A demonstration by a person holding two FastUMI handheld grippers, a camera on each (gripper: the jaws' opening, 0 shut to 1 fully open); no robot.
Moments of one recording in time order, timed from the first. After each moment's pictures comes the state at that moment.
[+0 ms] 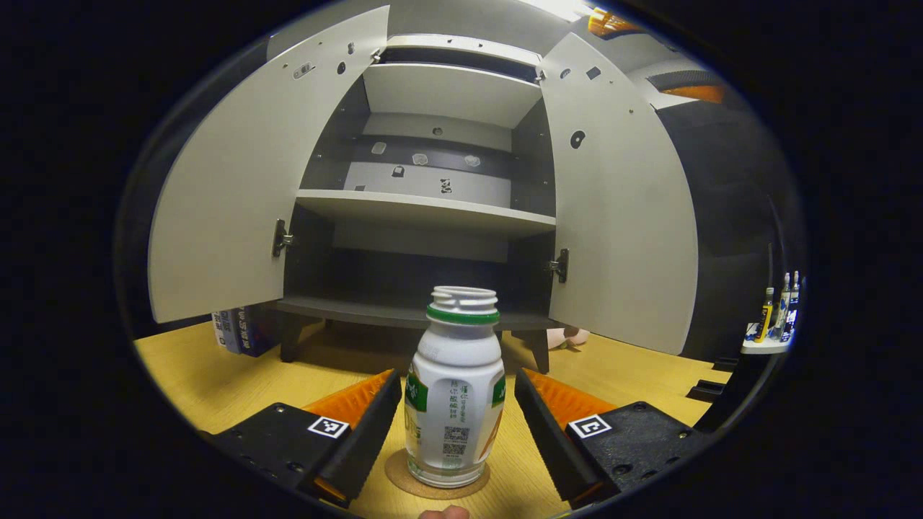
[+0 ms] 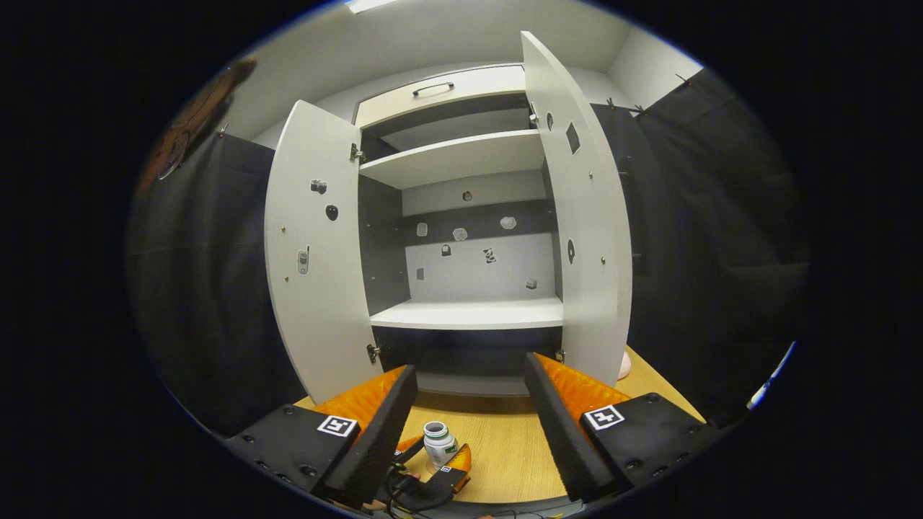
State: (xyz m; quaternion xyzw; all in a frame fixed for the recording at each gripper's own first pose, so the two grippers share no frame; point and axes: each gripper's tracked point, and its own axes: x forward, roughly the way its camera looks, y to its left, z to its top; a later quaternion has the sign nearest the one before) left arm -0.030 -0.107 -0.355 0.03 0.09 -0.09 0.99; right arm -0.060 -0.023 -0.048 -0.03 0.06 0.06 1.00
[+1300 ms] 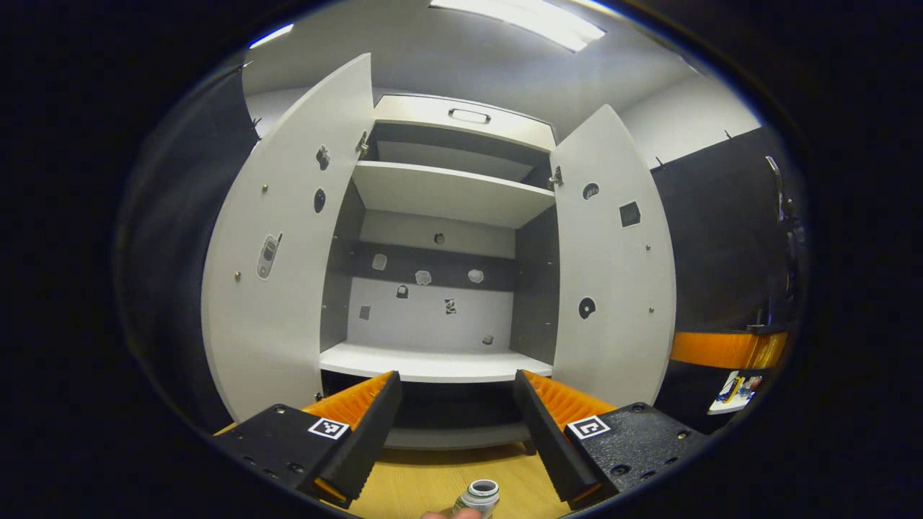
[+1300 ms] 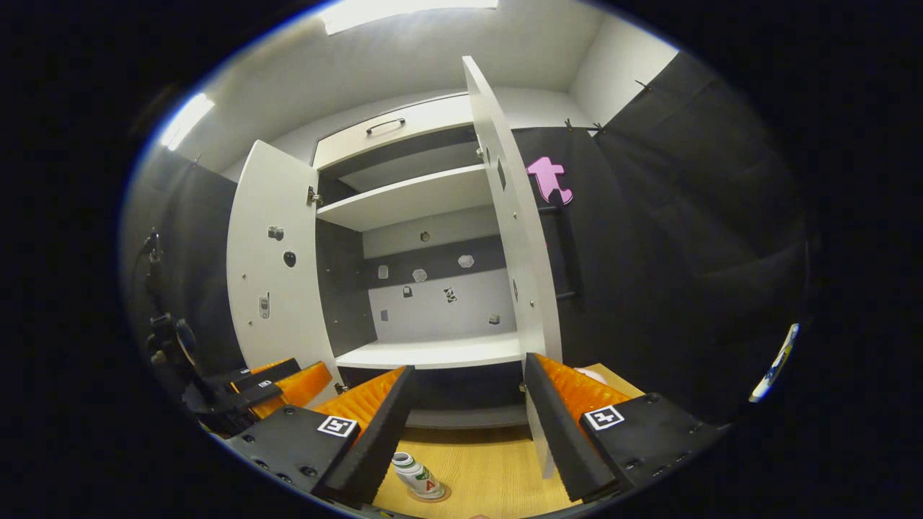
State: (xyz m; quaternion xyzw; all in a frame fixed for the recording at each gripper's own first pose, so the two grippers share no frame) left arm -0.002 -0.084 -0.060 0.02 0.01 -0.08 1.00; right arm -0.050 -0.087 -0.005 0.00 -0.02 0.00 1.00
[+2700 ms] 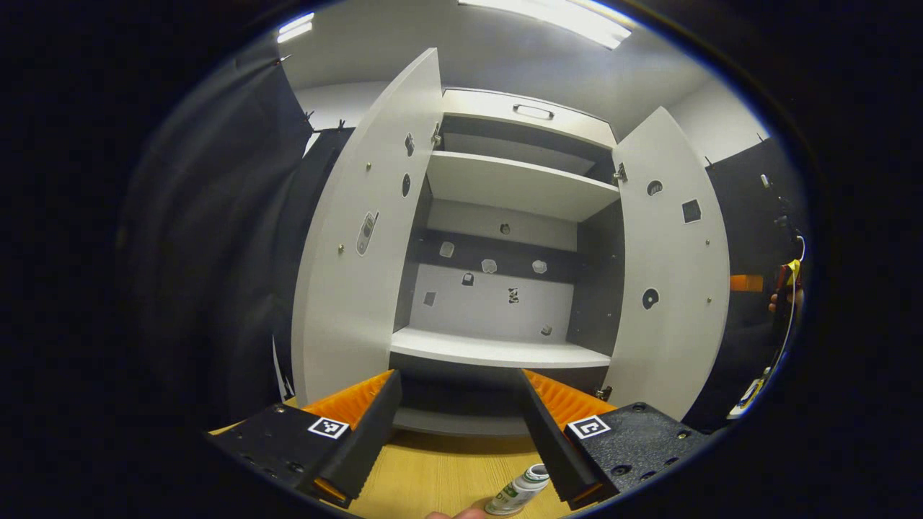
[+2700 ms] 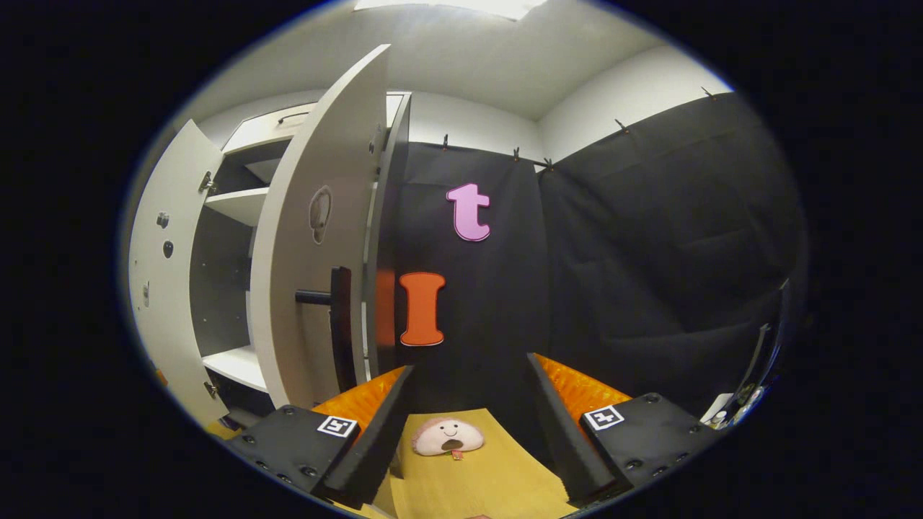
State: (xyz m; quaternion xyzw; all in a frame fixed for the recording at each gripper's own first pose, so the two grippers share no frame) left arm -0.007 -0.014 -0.081 0.02 0.02 0.01 1.00; right arm 0.029 -0.263 0.106 -0.09 -0.05 -0.16 0.98
